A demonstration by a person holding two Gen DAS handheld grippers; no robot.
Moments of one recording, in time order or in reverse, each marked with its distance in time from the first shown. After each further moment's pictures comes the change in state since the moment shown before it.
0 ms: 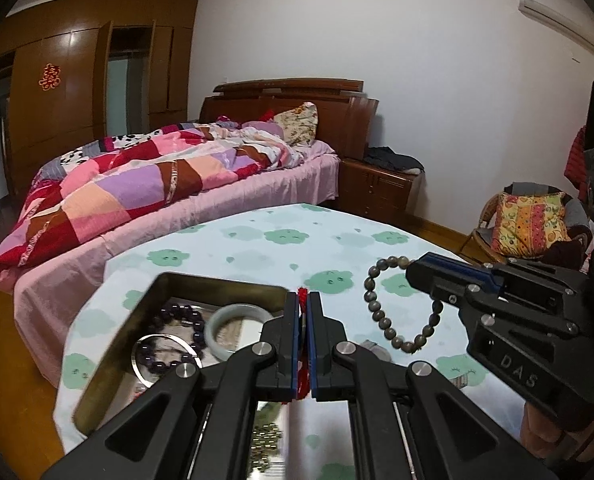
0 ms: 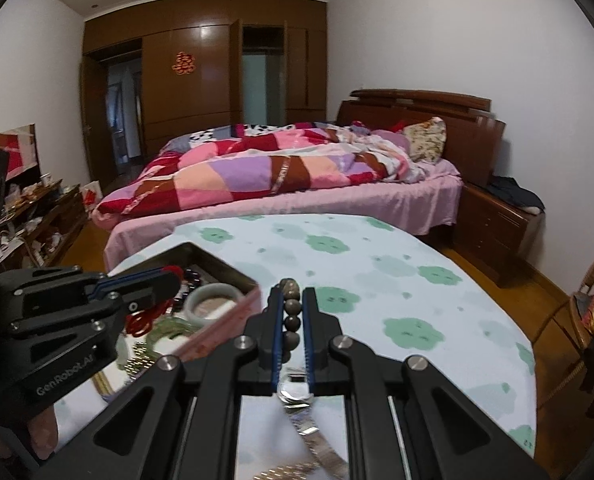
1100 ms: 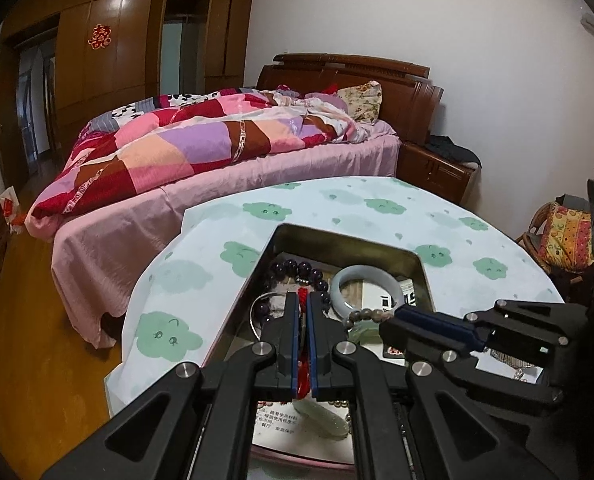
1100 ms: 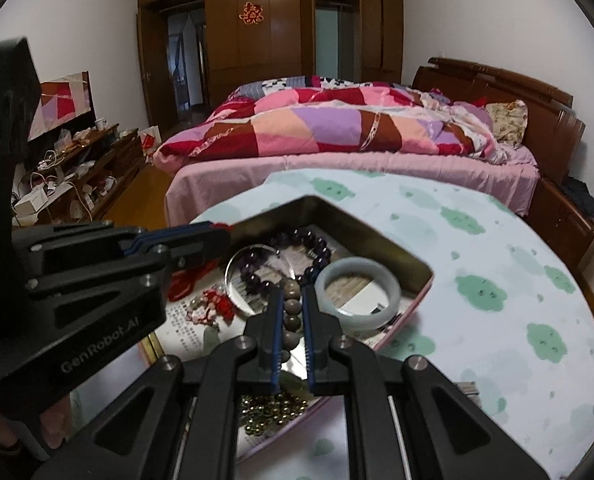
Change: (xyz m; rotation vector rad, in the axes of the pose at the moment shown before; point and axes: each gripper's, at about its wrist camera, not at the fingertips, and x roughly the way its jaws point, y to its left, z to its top) left arm 0.003 0.087 -0.024 -0.121 0.100 0.153; right arm 0.071 0.095 -0.010 -0.108 0.181 0.212
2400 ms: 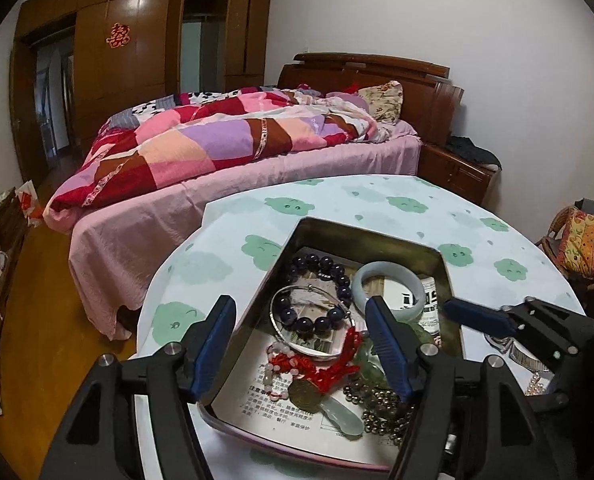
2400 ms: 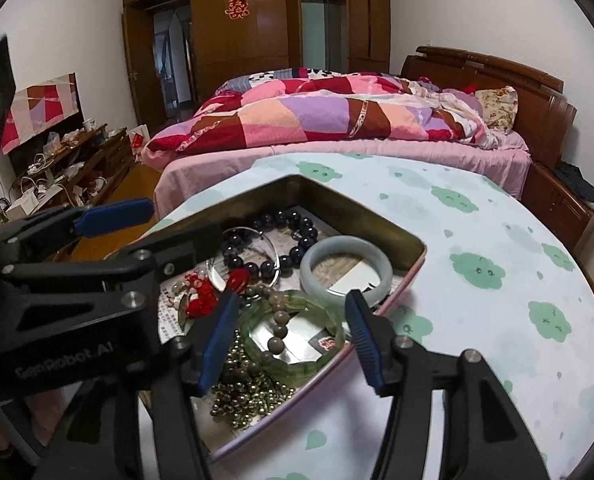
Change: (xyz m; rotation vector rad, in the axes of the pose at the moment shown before) left arm 0.001 0.006 -0.005 -0.029 0.000 0.083; right arm 0.003 -0.003 -0.010 0.043 0.010 -0.035
